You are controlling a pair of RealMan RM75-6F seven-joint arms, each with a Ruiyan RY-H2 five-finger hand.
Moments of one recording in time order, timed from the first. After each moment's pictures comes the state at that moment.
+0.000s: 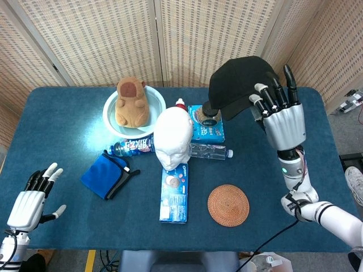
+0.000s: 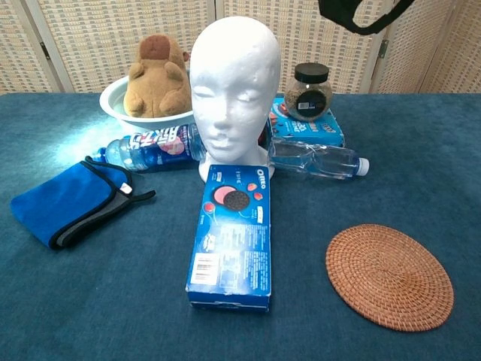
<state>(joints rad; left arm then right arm) -0.14 -1.14 -0.02 -1.69 1.54 1.44 0.07 0.74 -1.45 0.33 -1.11 -1.61 1.75 -0.26</state>
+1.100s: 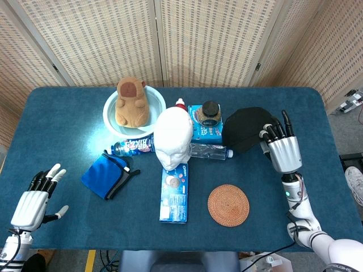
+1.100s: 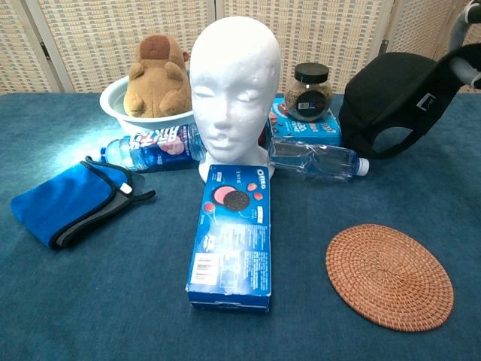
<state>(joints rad) -0.15 -1.15 -0.02 -1.69 1.52 1.42 0.08 0.54 -1.78 0.18 -0.61 -1.54 1.64 0.02</state>
